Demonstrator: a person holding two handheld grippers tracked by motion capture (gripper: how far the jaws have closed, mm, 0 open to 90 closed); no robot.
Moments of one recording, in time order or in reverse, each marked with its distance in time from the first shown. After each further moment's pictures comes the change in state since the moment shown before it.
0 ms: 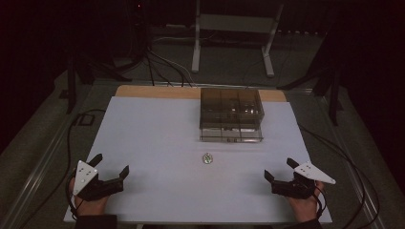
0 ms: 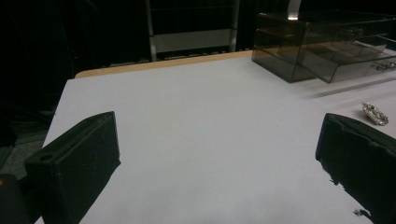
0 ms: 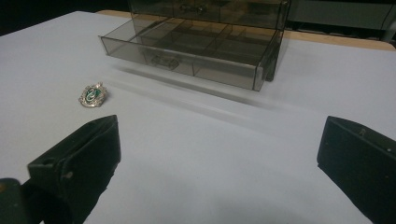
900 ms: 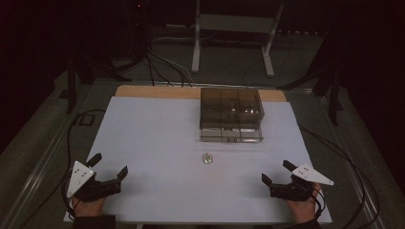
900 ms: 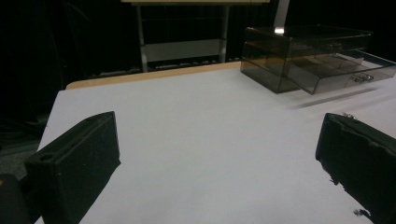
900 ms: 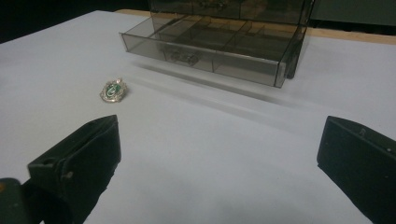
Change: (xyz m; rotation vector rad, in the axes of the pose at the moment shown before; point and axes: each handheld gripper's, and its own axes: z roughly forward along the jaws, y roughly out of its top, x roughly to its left) left arm 0.003 0.005 -0.007 -0.036 -0.047 -0.007; right arm 0.005 -0.005 0.000 0.006 0.059 0.000
